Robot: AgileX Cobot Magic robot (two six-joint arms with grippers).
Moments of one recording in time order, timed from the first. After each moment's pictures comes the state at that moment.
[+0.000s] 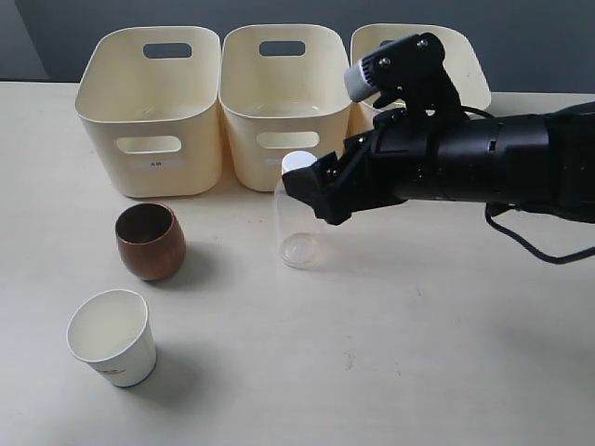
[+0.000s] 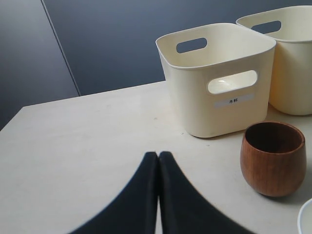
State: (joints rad) left arm -0.04 0.00 0.00 0.04 0.23 0.12; right arm 0.54 1.46 -0.76 1.74 0.31 -1.78
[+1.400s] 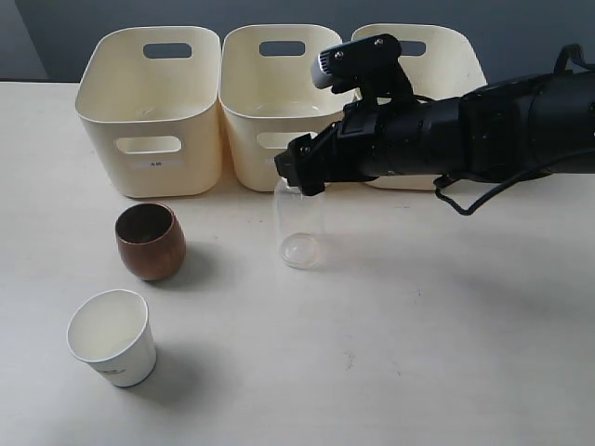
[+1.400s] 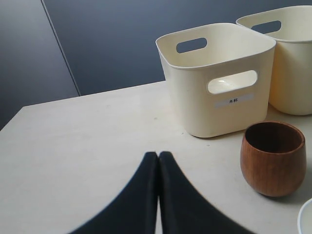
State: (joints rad) left arm -0.04 0.00 0.00 0.04 0.23 0.12; right arm 0.54 1.69 -0.94 1.74 0.19 -1.73
